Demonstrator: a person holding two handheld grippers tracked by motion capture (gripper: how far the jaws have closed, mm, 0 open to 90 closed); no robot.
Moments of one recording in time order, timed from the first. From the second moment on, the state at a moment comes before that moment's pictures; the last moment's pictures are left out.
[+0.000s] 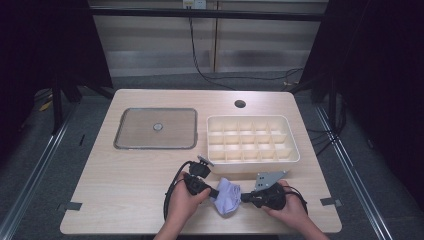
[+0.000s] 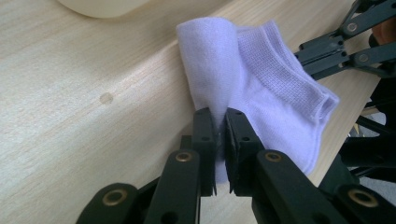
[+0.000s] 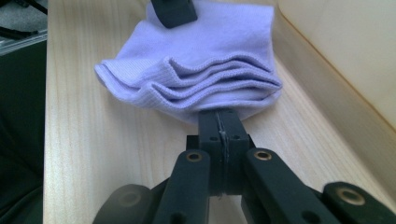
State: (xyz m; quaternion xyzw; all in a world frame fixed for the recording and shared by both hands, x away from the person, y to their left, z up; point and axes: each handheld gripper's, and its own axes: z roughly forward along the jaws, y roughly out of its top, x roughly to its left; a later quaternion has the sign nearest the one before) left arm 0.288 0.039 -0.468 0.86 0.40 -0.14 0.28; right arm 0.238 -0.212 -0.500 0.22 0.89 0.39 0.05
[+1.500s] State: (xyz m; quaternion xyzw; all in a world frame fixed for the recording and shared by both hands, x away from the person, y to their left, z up) left arm 0.281 0.017 -0.448 0.88 0.36 -0.14 0.29; right arm 0.243 -0.201 -0.499 0.20 0.90 0.39 0.04
